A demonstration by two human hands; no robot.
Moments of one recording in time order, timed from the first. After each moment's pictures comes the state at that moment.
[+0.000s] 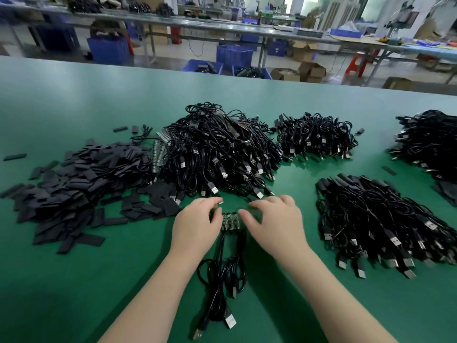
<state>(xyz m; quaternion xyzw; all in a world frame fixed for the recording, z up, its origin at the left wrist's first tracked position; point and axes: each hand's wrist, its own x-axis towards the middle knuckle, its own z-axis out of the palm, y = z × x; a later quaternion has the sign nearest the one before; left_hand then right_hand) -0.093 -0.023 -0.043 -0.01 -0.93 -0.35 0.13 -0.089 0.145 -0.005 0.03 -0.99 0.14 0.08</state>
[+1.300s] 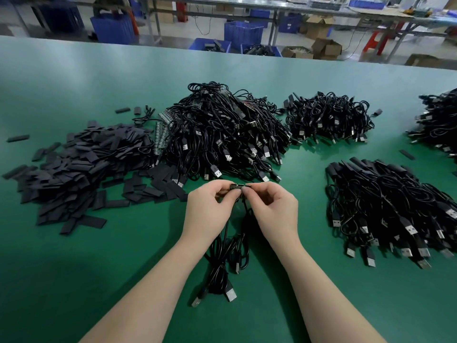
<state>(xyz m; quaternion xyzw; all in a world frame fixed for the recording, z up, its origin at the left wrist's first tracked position) -0.088 -0.005 -0.037 -0.01 -0.83 -0.54 0.17 -0.091 0.132 -0.034 0.02 -0.78 0.61 0.15</state>
